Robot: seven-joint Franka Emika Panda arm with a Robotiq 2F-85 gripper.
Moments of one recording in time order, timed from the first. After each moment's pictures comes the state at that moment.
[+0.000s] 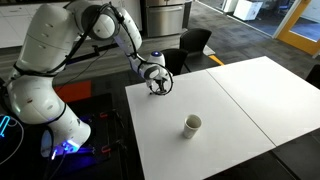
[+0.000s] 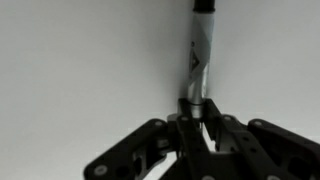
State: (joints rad) arm 0.42 0.73 -0.06 -2.05 0.00 2.92 0.50
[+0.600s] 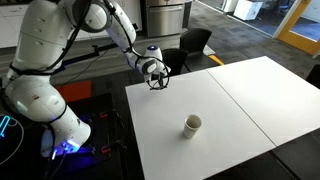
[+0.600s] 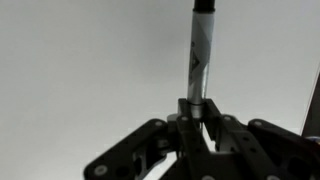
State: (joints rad) arm 0.59 0.69 -0.19 -2.07 0.02 2.92 0.62
